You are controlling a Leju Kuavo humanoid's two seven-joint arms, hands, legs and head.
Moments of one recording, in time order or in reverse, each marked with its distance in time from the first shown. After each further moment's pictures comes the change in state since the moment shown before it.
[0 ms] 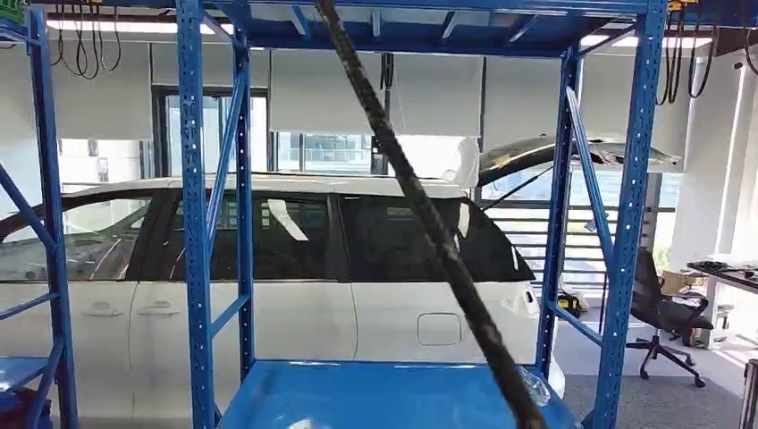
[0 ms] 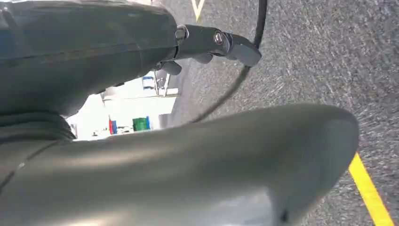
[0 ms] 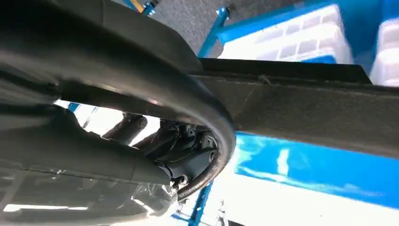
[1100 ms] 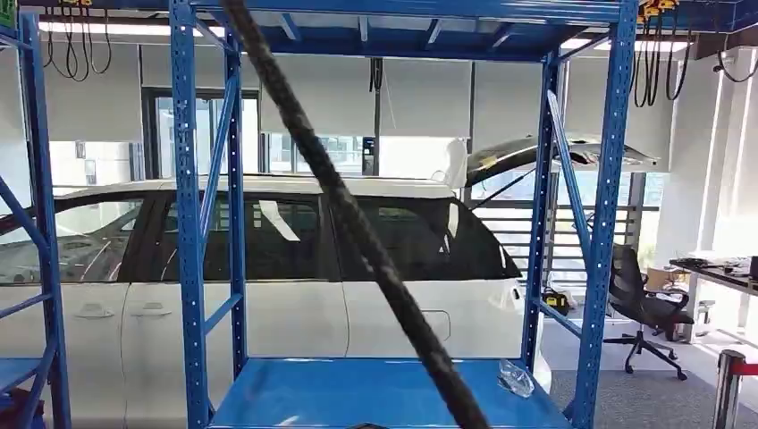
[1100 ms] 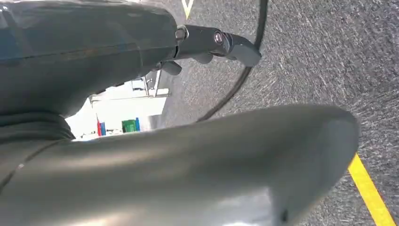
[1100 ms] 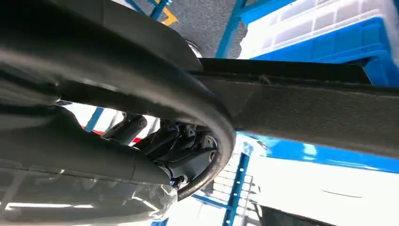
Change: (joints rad) left arm -0.005 -0.005 0.003 0.000 0.002 -0.001 -0.046; right arm -0.067 -0.049 -0.044 0.014 0.026 -0.008 -0.014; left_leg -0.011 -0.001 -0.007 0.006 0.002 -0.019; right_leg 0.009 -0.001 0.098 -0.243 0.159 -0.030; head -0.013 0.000
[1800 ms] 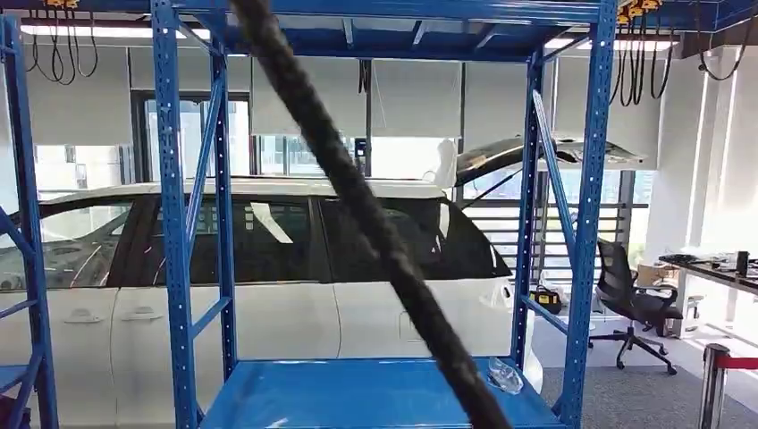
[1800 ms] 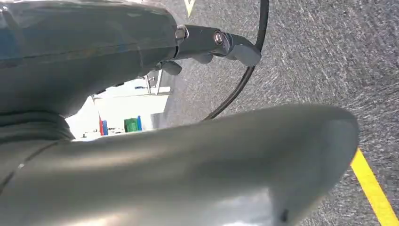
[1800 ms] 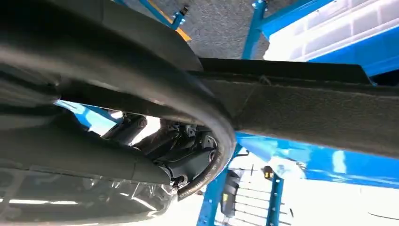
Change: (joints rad) left arm 0.000 -0.007 -0.002 0.000 0.003 -0.003 0.006; right arm 0.074 -0.111 -0.069 0.001 -0.021 -0.052 -0.050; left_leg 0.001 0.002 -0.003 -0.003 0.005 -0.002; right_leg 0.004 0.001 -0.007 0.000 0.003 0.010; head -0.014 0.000
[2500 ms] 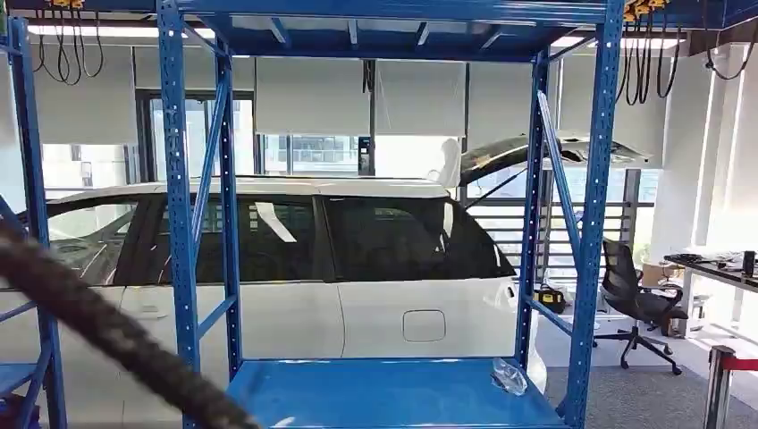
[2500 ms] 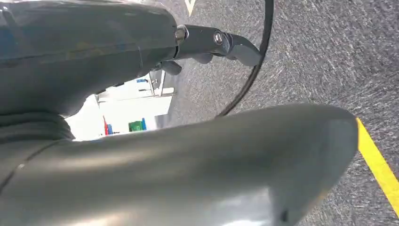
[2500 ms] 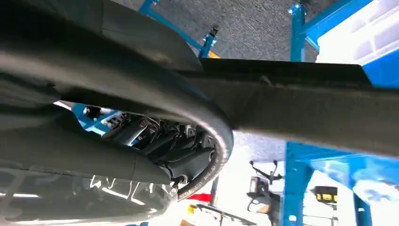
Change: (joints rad) left arm 0.001 -0.024 -0.017 0.000 -0.010 -0.018 0.014; right arm 0.105 -0.181 -0.145 0.001 -0.047 -0.056 -0.024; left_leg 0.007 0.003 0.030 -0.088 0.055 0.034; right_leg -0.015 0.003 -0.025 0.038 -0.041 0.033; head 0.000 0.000
